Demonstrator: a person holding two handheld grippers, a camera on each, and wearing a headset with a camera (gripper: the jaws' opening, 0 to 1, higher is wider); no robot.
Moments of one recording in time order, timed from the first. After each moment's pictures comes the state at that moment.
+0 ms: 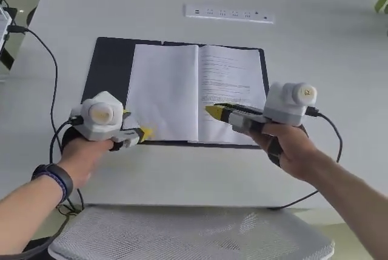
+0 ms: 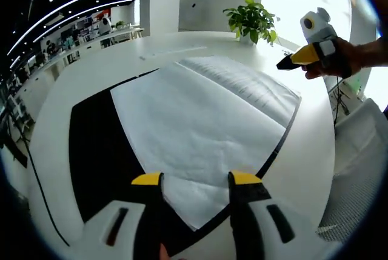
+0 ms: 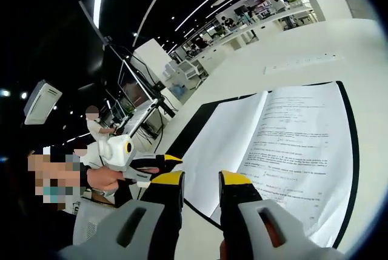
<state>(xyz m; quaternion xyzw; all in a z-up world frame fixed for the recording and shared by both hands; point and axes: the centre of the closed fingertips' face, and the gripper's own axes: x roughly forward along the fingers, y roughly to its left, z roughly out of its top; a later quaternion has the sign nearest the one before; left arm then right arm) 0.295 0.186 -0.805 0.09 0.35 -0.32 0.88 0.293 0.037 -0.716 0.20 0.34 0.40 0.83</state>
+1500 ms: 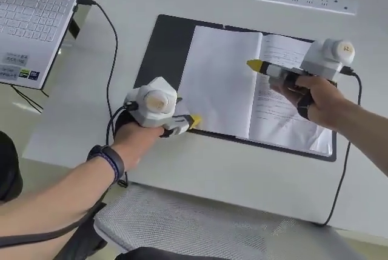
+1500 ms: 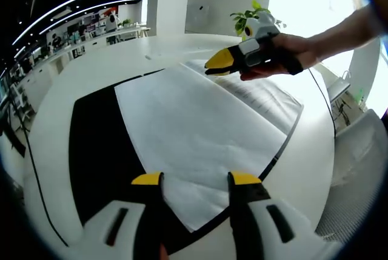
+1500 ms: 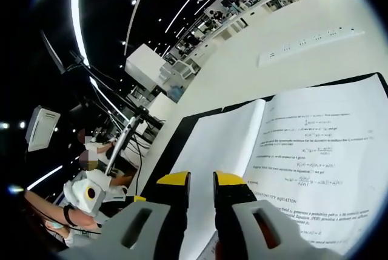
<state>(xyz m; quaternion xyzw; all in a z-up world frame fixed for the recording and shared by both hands) 0.300 0.189 -0.805 0.05 0.35 -0.31 0.88 0.413 0.085 -0.770 0.26 0.37 0.39 0.80</state>
